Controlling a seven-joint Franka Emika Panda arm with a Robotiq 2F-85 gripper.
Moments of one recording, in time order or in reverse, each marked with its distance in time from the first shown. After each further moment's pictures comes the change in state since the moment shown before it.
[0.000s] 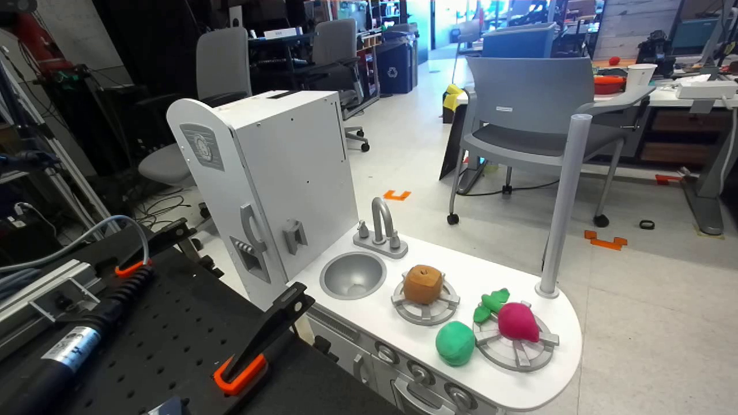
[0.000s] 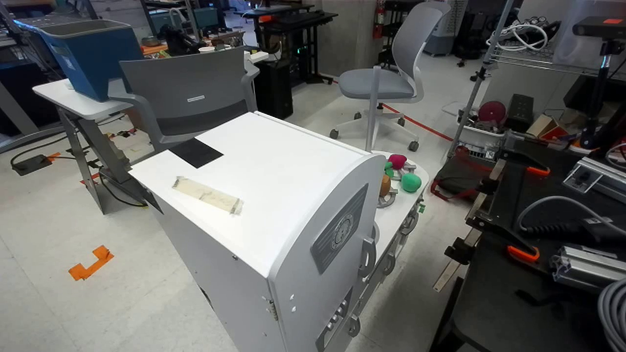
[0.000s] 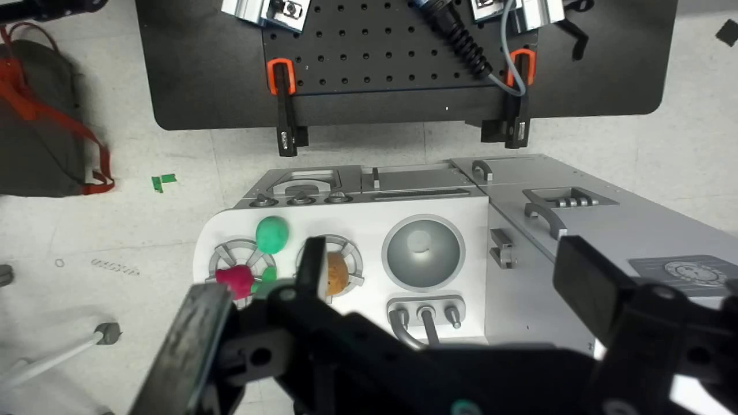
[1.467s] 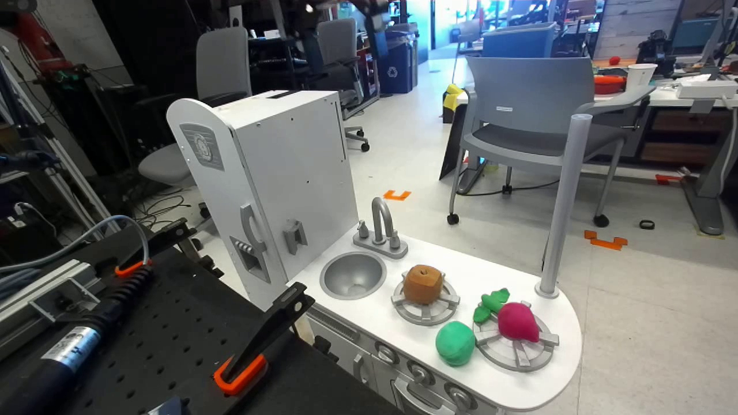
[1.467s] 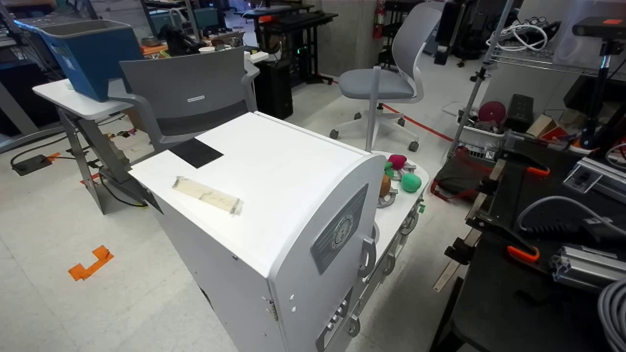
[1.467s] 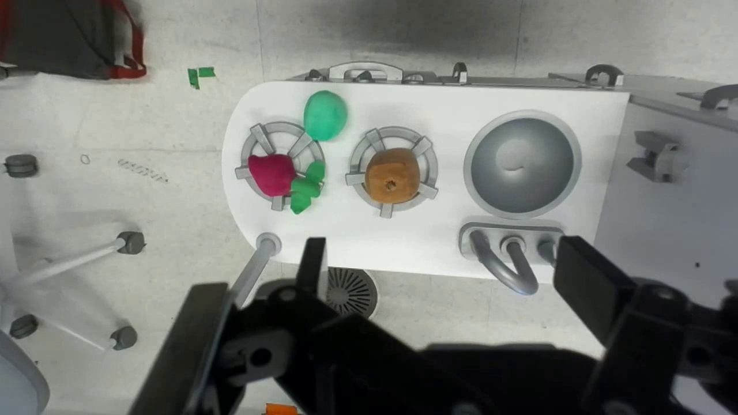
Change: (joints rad) arm -0.045 0.696 -0.034 0.274 -0.162 0.513 -0.041
